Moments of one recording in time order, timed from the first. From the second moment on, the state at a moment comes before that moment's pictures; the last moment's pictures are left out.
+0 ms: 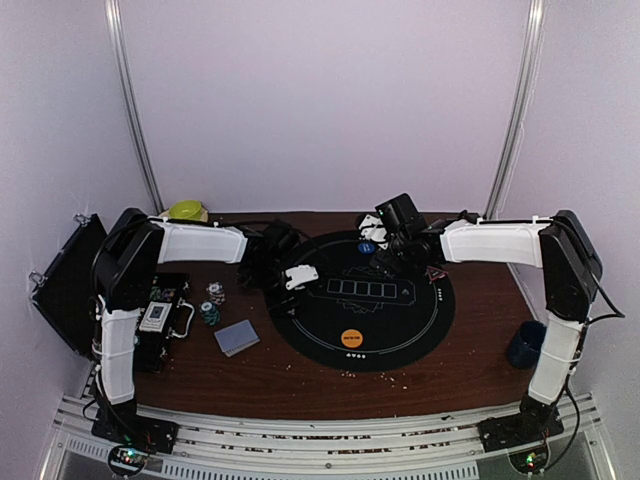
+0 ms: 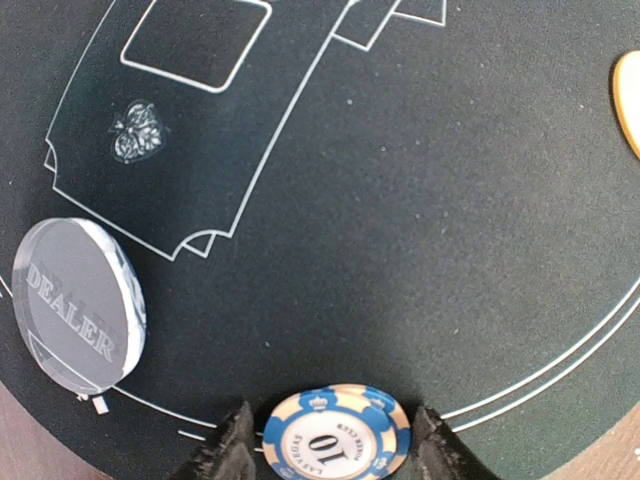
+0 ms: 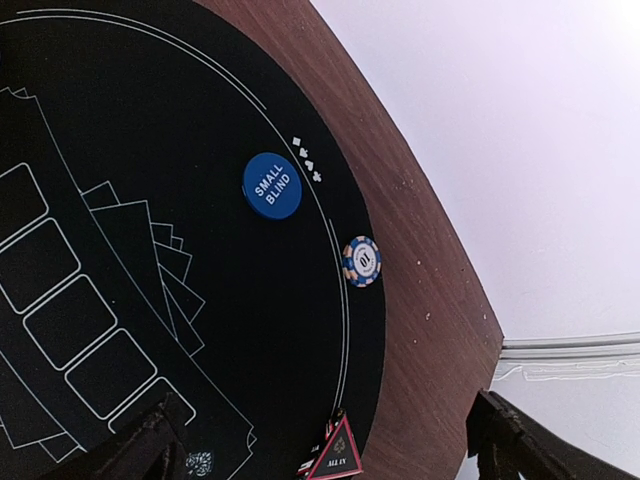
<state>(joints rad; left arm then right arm) -0.70 2.13 1.53 -0.63 0.16 0.56 0.65 1.86 1.33 -0.21 0.51 -0.53</state>
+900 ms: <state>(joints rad) -0.70 2.11 1.49 -0.62 0.16 0.58 0.66 1.86 1.33 -0.20 0.52 -0.53</state>
